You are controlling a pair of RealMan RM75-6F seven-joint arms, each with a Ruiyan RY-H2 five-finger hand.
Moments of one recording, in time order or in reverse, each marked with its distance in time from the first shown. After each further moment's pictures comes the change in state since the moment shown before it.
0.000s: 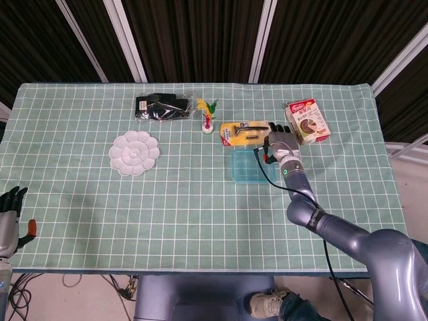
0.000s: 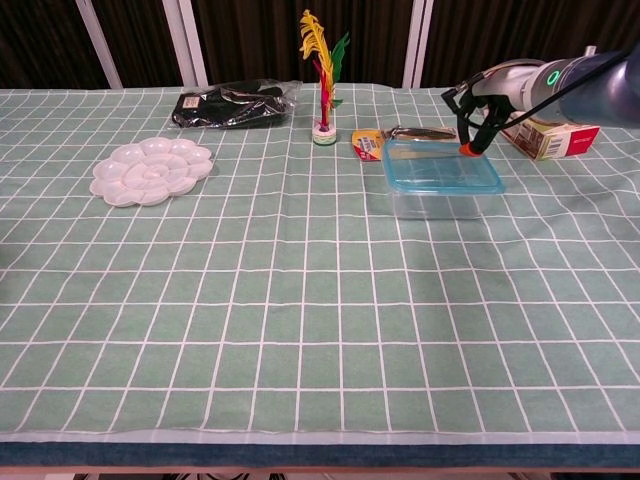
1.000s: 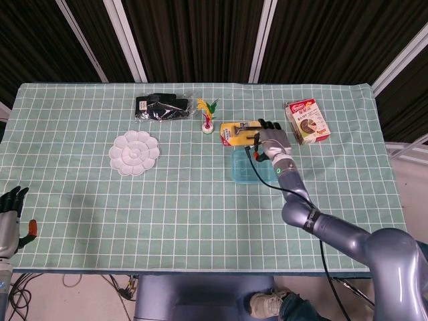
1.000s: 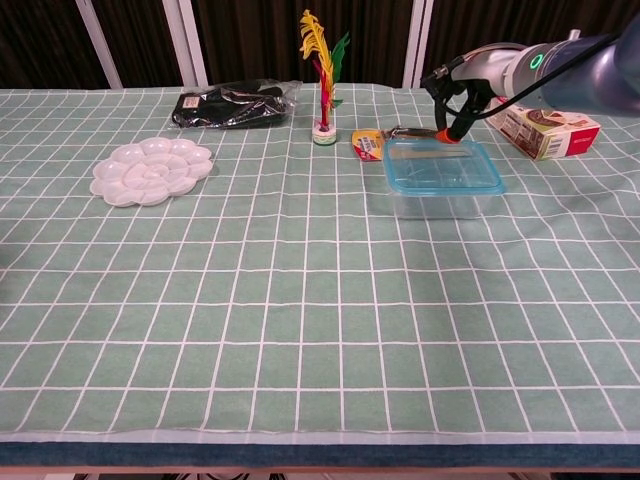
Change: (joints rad) left arm 0.005 -0.001 0.000 0.002 0.019 0.003 -0.004; right arm 0.010 0.026 0.042 -0.069 -0.026 0.022 0.013
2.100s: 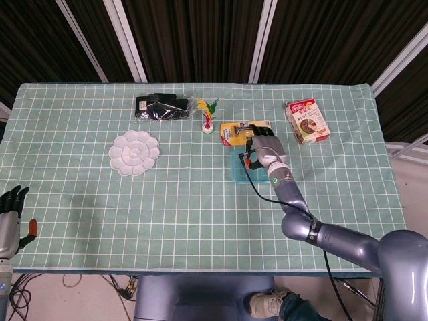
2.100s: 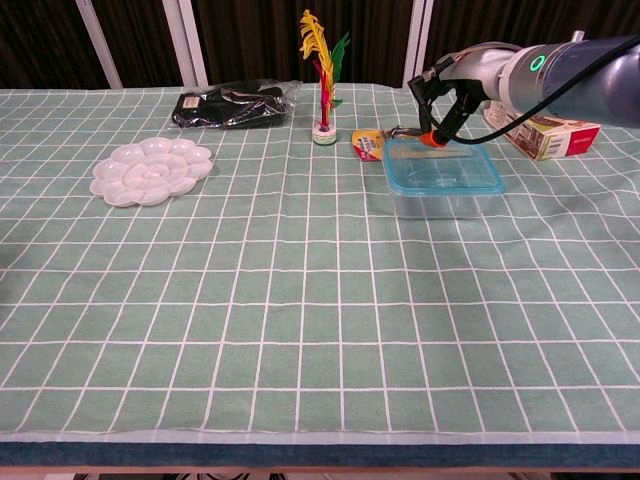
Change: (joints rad) left arm 0.011 -0.016 0.005 0.019 0.045 0.022 0.000; right arm -0.033 0.033 0.023 -0.182 -0.066 0.099 0.047
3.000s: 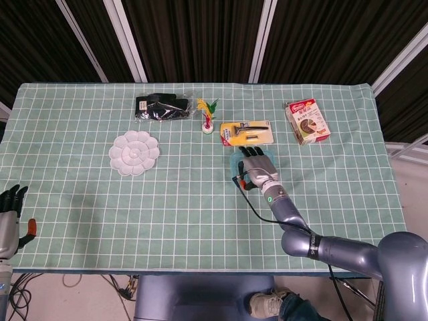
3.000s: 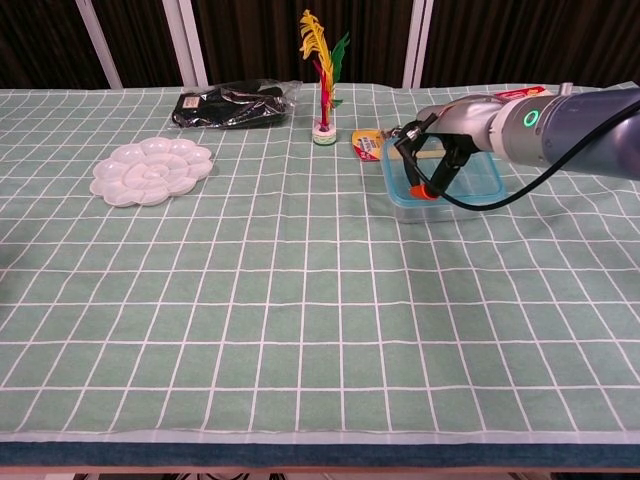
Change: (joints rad) left arm 0.004 -0.007 -0.001 0.012 0.012 0.015 0.007; right arm -0.028 0.006 -0.090 -0.140 -0.038 0.022 -0.071
